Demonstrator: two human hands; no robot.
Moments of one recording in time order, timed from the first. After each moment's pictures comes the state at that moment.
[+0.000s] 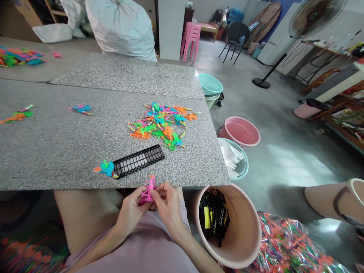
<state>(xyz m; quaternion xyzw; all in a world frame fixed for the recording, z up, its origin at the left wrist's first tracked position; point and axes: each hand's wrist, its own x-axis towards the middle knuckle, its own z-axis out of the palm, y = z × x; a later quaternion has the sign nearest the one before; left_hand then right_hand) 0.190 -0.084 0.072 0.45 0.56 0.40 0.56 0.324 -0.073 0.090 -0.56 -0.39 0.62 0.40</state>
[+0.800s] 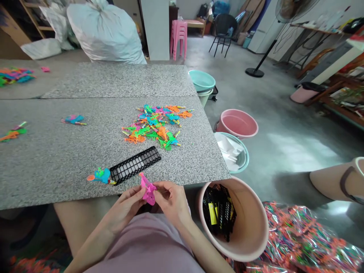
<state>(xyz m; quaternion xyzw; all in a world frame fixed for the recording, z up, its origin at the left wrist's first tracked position) 0.175 -0.055 0.095 0.27 0.47 0.38 0.75 0.347 -0.064 0.105 -0.53 -0.48 0.56 0.42</state>
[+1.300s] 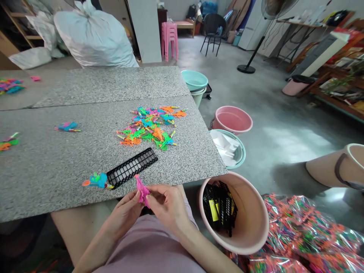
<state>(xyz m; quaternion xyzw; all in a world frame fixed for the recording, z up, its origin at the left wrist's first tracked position) 0.179 -0.064 0.088 0.23 0.43 0.41 0.77 0.342 -0.071 0.136 -0.51 -0.48 0.57 0.43</state>
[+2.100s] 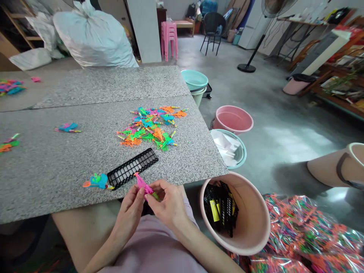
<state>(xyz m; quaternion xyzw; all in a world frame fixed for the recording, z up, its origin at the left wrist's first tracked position) 0.194 -0.070 0.080 0.33 0.49 0.49 0.64 0.337 -0.063 0.130 -0.55 -0.51 0.50 0.43</state>
